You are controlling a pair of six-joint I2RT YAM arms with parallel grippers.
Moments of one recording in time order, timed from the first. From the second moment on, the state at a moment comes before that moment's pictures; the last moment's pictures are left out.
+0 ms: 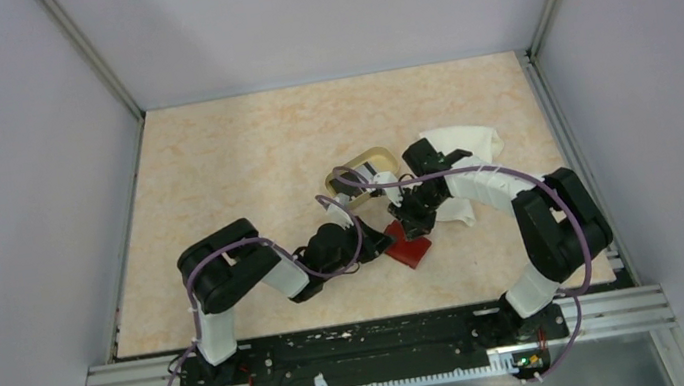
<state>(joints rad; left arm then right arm) -0.99 1.94 0.57 1.08 -0.05 -1.07 0.46 1.58 0.94 -0.68 -0.51 -0.60</state>
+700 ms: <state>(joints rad) -0.99 1.95 0.57 1.08 -0.05 -1.07 0.47 1.60 0.94 -0.69 -0.52 -0.60</state>
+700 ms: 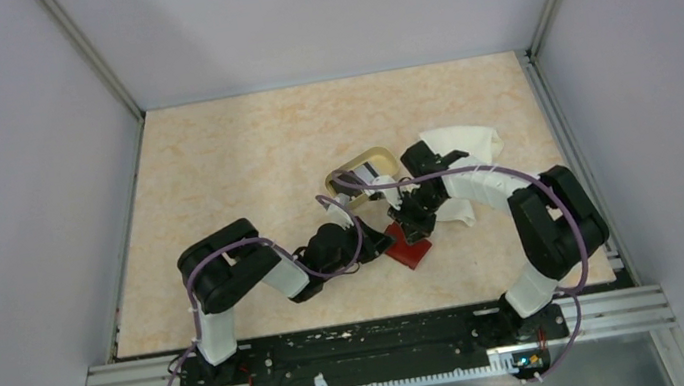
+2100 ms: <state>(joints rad) -0.99 1.96 0.57 1.11 -0.02 -1.07 0.45 1.34 0.82 -0.61 -0.55 -0.82</state>
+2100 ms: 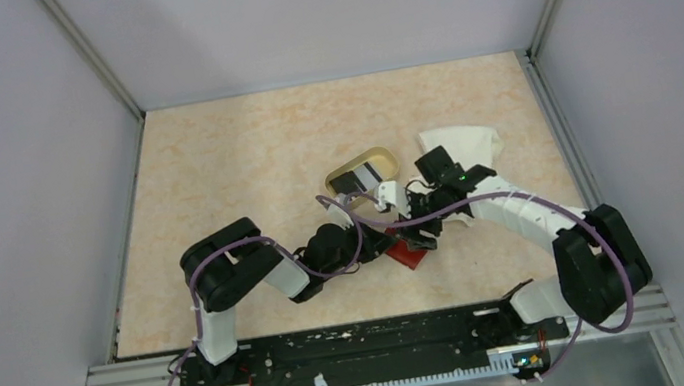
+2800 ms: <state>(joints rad) -0.99 1.97 0.57 1.13 -0.02 -1.07 0.56 1.38 0.79 -0.47 -0.26 -0.68</state>
